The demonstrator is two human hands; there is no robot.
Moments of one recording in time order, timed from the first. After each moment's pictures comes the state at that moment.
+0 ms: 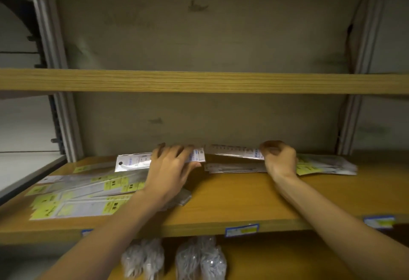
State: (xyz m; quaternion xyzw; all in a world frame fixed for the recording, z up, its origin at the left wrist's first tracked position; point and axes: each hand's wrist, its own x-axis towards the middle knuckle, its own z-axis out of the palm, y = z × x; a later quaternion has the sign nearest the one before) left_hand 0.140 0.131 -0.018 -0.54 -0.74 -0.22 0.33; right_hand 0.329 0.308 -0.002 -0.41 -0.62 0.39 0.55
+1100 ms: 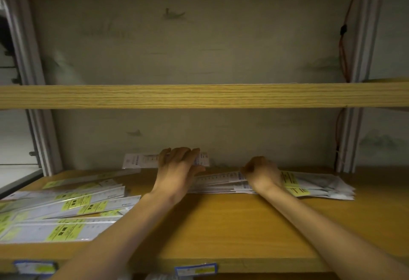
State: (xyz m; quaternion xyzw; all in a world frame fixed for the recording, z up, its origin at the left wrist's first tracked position) left_hand 0.186 0.230 -0.002 -0.53 -0.75 -0.24 0.31; right_hand 0.345 0.390 -0.001 -0.42 -0.84 0.13 0.31
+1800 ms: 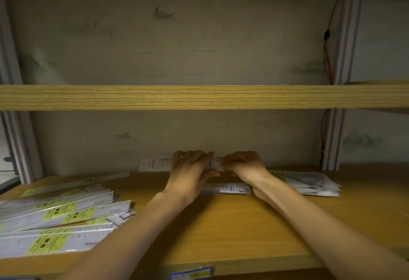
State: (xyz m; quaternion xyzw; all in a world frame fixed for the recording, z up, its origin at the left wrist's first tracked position) left_hand 0.213 0.256 0.002 -0.59 -0.72 -0.24 0.27; right_hand 0.349 0.352 0.026 -0.31 -0.74 0.47 0.37
